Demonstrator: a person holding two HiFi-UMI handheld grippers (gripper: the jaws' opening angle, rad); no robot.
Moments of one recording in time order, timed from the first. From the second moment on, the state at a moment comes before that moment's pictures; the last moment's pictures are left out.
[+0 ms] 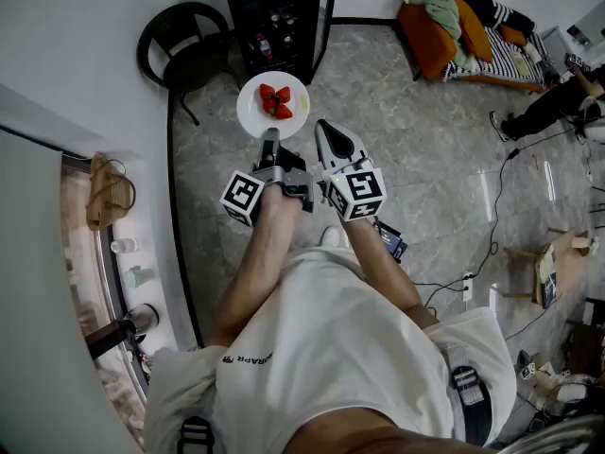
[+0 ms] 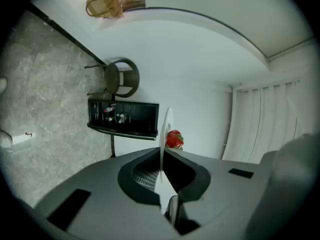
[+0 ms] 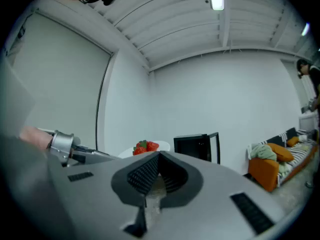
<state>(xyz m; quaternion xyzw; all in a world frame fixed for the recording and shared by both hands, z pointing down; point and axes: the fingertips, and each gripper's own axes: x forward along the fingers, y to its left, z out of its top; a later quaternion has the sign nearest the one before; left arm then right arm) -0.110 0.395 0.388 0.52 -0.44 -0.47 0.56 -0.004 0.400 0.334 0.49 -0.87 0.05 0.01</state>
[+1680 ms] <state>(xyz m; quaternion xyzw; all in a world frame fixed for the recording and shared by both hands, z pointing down) -0.036 0.359 0.407 0.50 -0.49 -0.49 0.52 0.074 0.337 0.341 0.44 -0.90 0.03 -0.02</state>
